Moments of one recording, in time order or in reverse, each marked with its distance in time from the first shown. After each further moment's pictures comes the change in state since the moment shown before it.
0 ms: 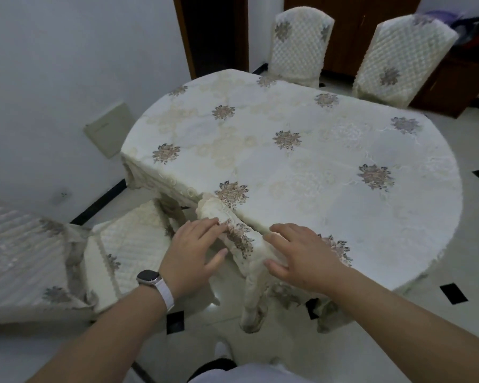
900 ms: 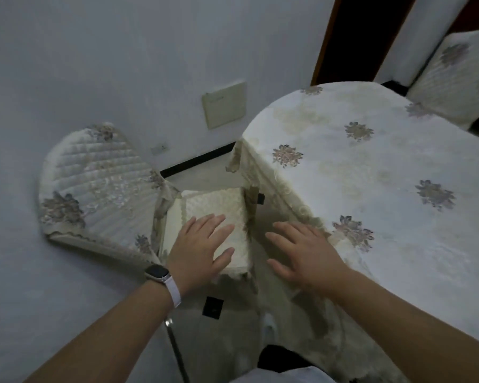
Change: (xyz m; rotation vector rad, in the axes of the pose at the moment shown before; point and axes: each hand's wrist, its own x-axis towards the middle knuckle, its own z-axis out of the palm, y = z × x) left_hand -0.102 -0.203 -0.077 0.163 0.118 -0.390; right_hand 0.225 -0.168 0.064 -0.033 -0.135 -0.382
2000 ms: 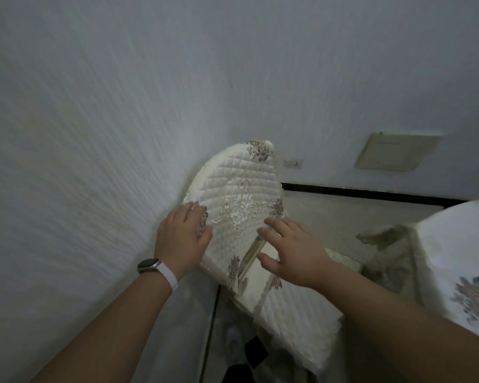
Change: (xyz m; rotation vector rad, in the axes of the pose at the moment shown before) left_hand -0.030 -0.257 -0.085 0.212 0.265 -0.988; right_hand 0.362 -0.143 0.062 0.184 -0.137 -0.656
